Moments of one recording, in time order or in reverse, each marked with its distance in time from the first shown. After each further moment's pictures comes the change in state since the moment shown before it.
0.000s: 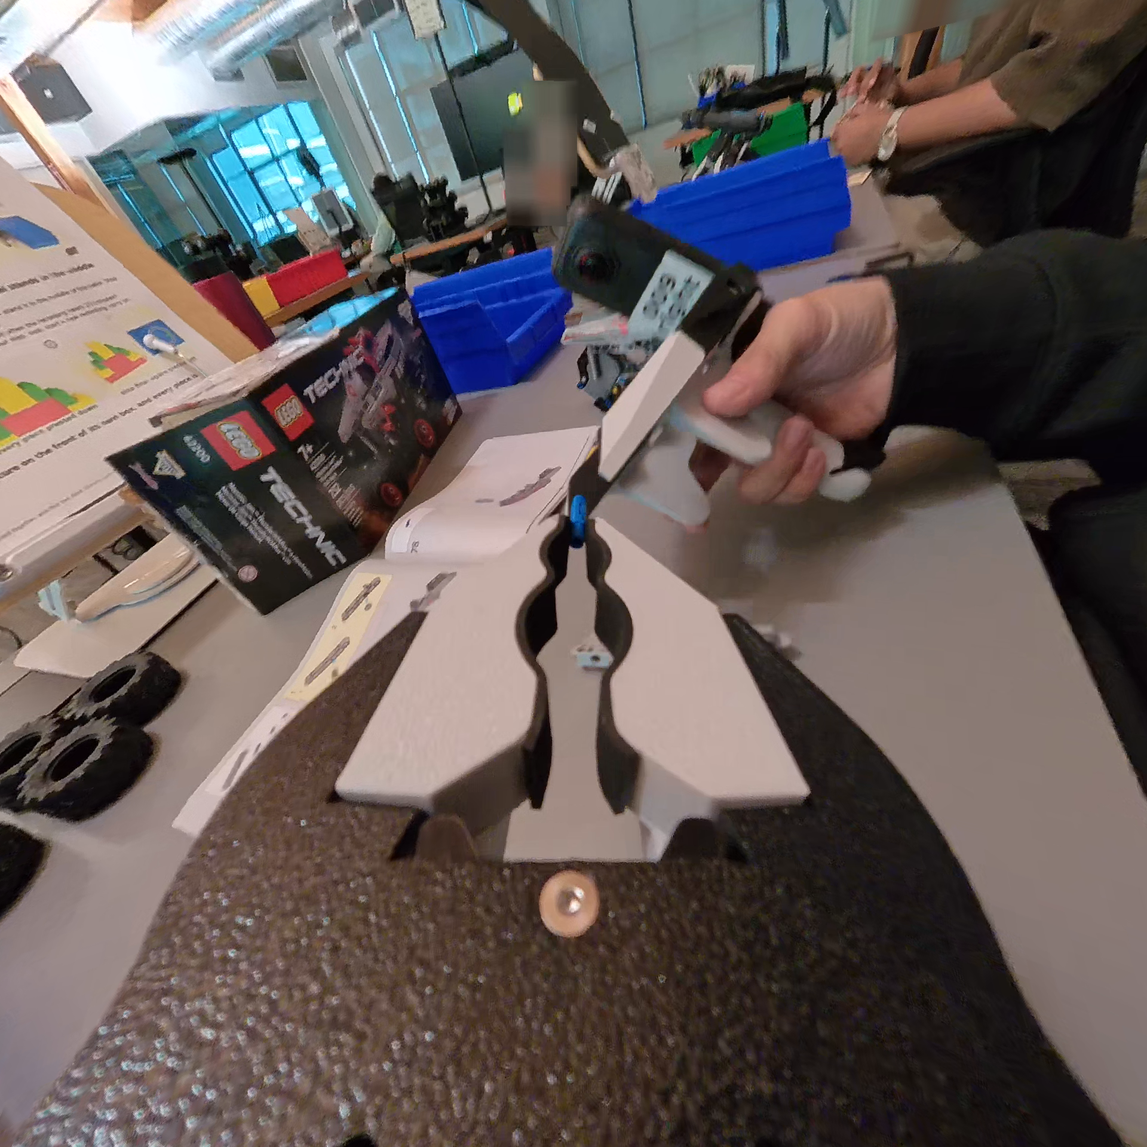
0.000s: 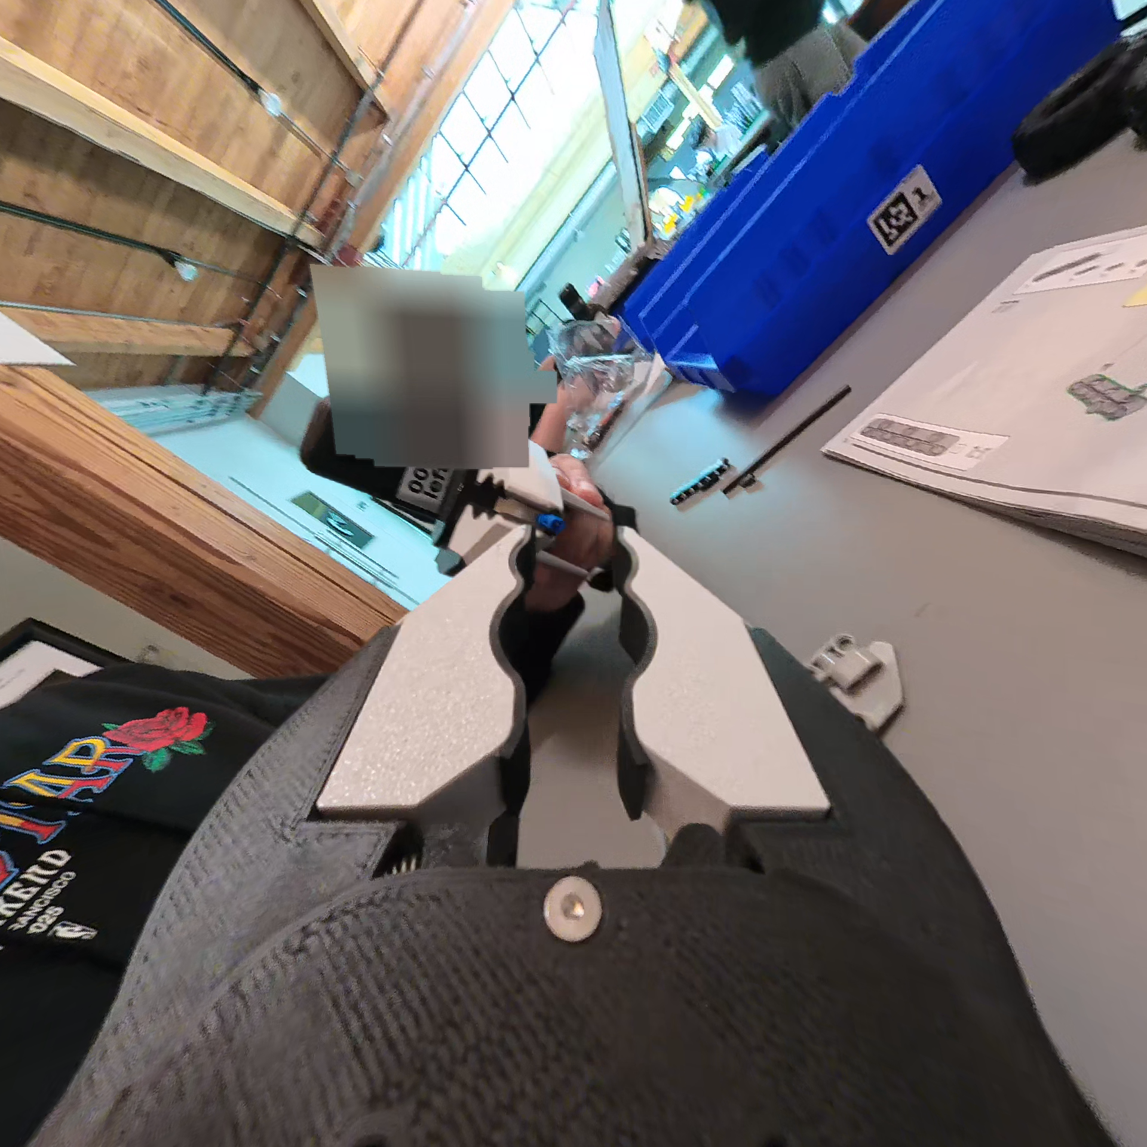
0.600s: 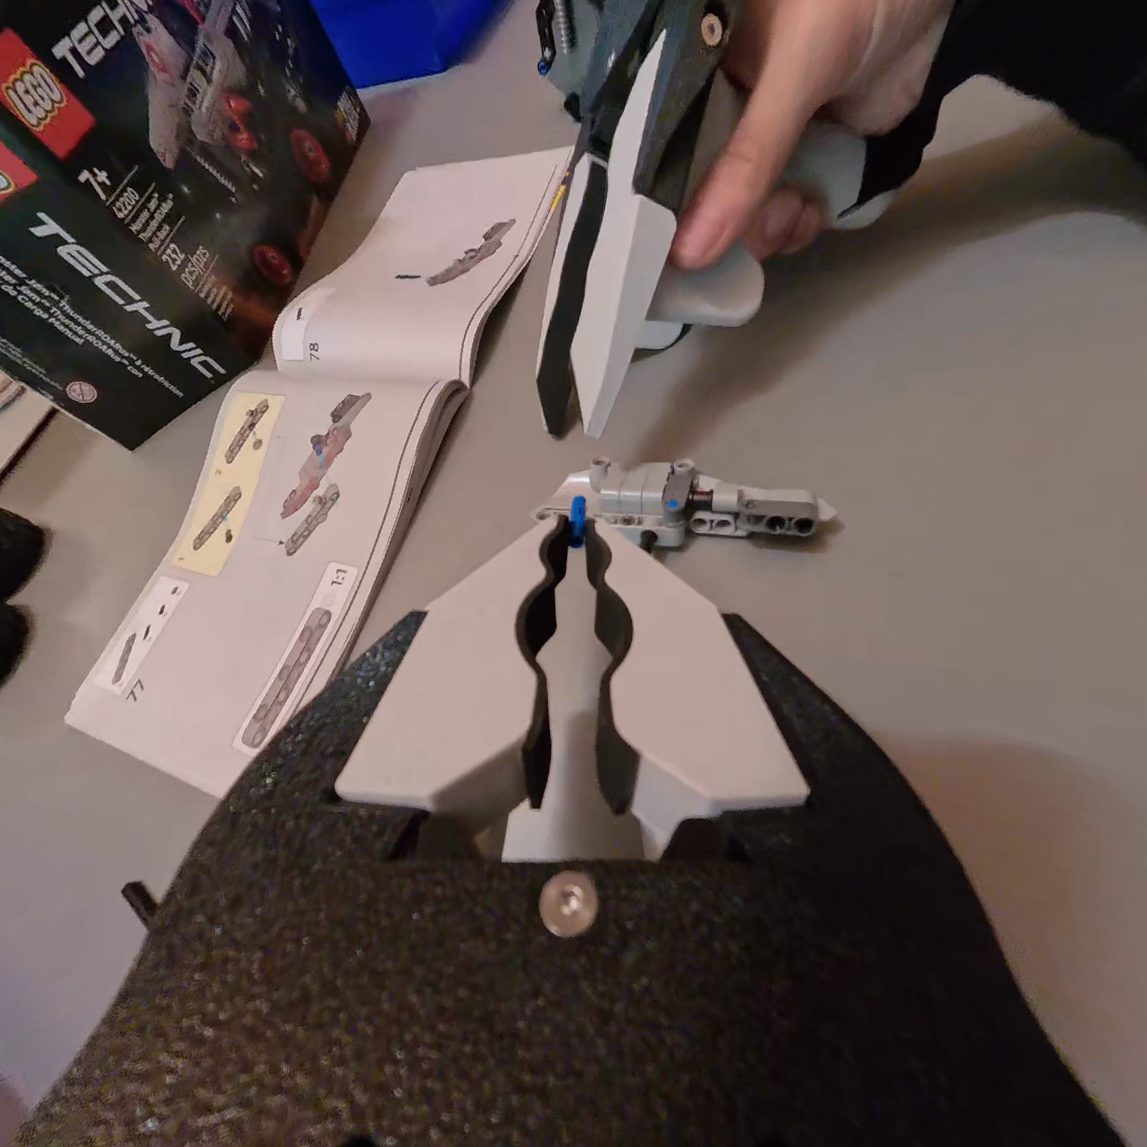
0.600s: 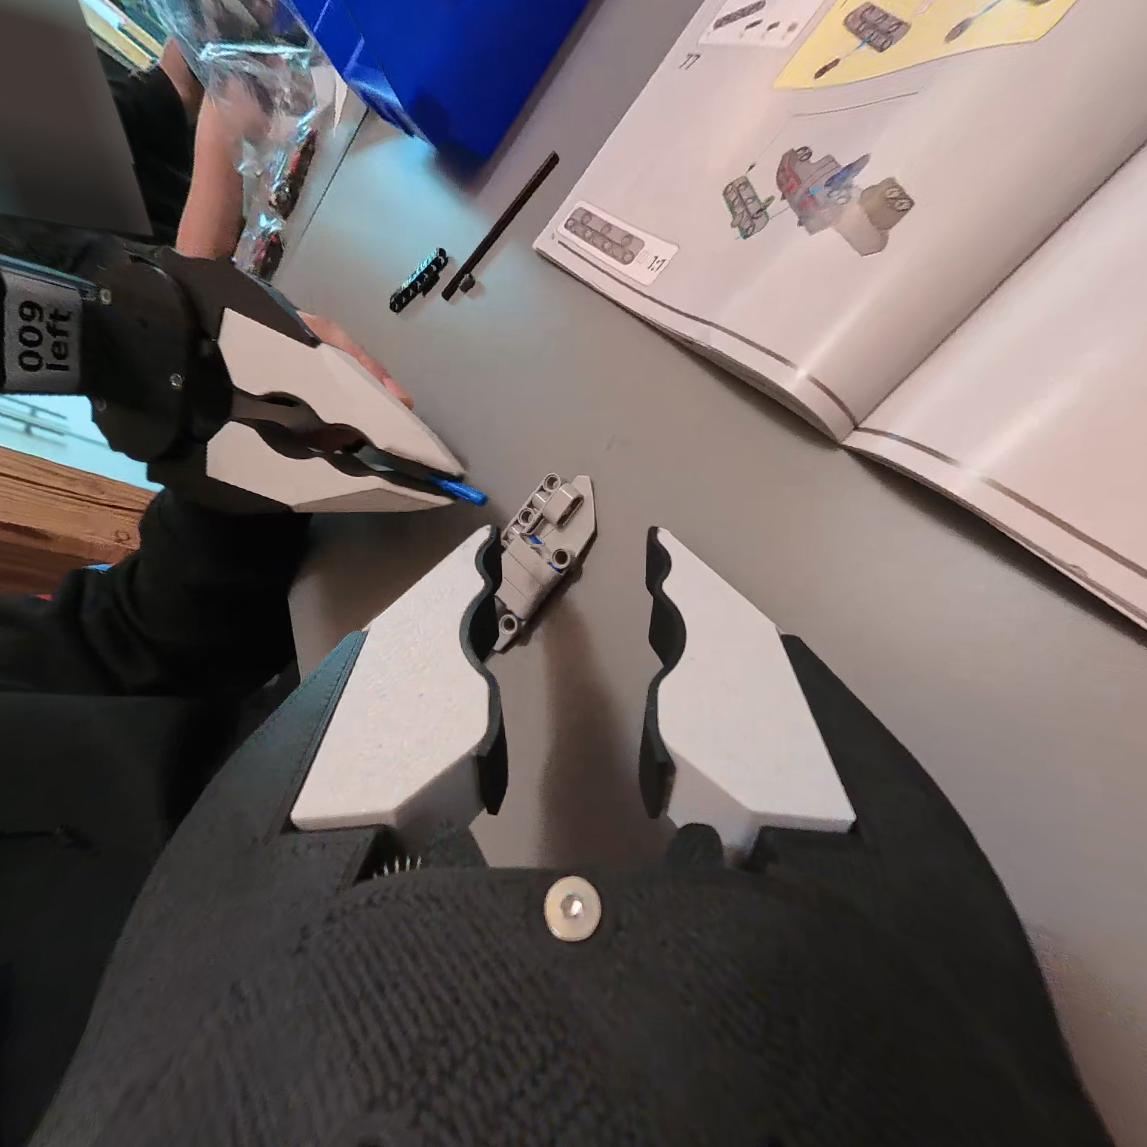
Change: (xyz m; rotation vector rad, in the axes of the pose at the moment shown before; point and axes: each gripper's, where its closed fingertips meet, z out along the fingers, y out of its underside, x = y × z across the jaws) left arm 0.014 0.078 0.027 -0.401 0.046 -0.018; right arm 0.090 0.032 -0.040 -0.398 0.442 -0.067
